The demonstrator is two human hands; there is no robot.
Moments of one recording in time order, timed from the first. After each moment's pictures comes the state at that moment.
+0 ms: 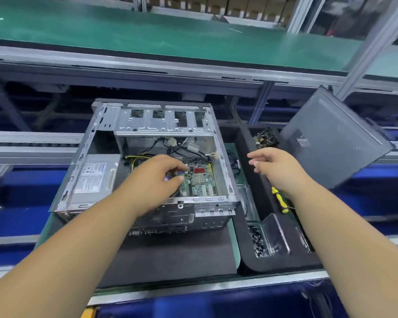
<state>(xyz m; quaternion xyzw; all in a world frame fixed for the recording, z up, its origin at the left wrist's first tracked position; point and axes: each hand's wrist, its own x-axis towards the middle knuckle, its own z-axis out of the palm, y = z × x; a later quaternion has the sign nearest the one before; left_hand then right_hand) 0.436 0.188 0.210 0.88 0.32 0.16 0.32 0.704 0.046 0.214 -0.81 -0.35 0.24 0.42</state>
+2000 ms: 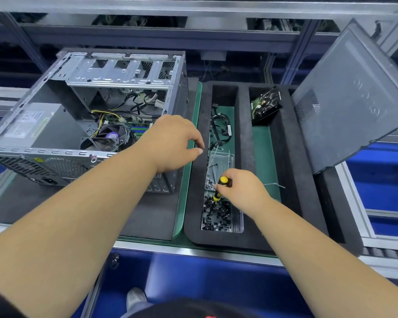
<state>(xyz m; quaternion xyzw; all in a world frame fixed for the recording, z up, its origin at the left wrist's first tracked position) 0.609 0.104 0.190 0.95 0.29 0.06 0.07 0.776 -0.025 0.071 -0.78 -0.54 0.24 0.21</state>
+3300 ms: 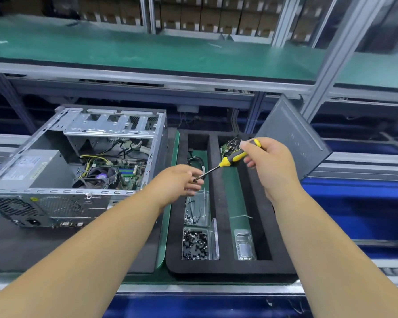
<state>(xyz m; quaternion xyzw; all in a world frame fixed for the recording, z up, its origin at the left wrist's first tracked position) 0.637 0.045 0.215 0.60 0.41 0.18 0.66 0.822 -0.052 0.244 -0.68 -0.38 0.18 0.60</state>
